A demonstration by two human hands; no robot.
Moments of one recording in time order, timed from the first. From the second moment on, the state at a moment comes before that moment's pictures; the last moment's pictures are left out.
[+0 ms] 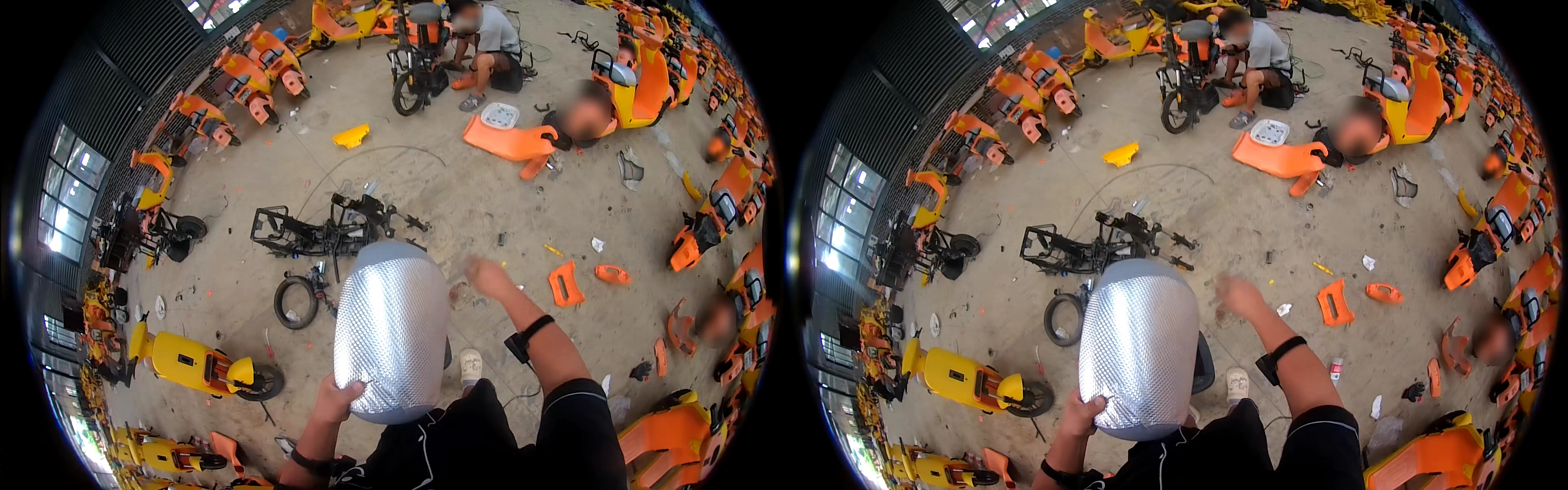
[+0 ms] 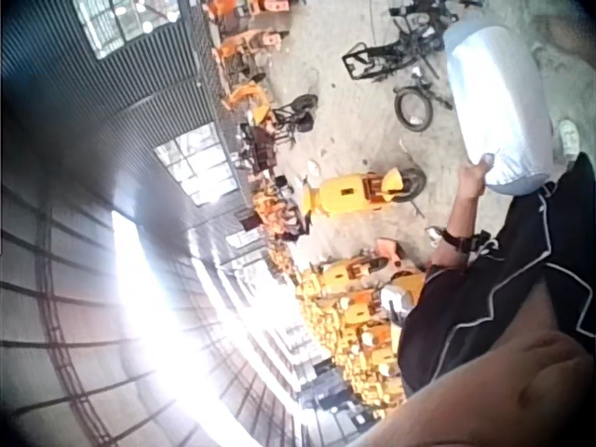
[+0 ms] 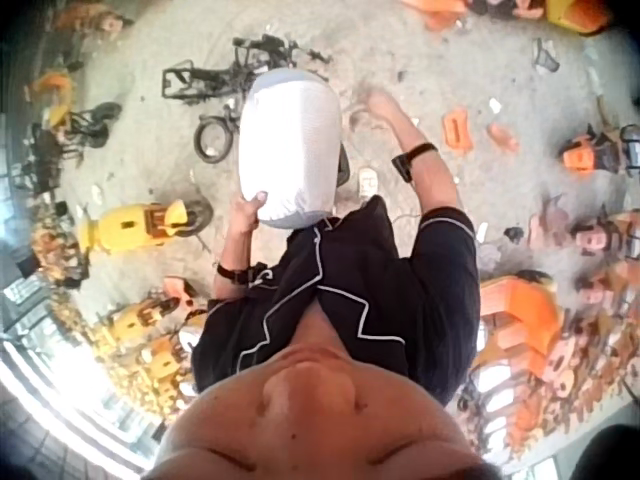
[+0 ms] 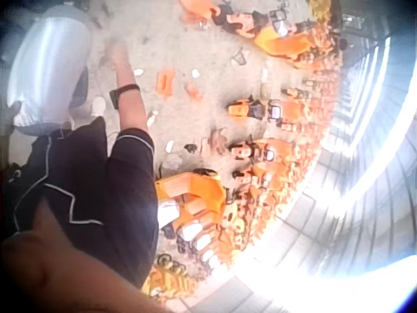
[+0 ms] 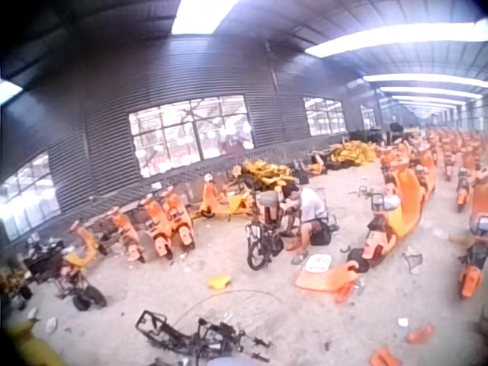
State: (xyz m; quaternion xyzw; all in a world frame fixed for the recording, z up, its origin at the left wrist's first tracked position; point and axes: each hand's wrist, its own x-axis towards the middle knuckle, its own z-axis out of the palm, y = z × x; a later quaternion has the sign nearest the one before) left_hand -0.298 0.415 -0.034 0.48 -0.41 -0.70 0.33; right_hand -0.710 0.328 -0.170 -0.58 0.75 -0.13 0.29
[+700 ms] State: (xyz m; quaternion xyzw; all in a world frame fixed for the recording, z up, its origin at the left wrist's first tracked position) left_hand -0.264 0.454 -0.079 0.54 -0.23 -0.70 0.40; right_hand -0.565 0.425 -0.237 -0.63 0.50 -0.48 0.36
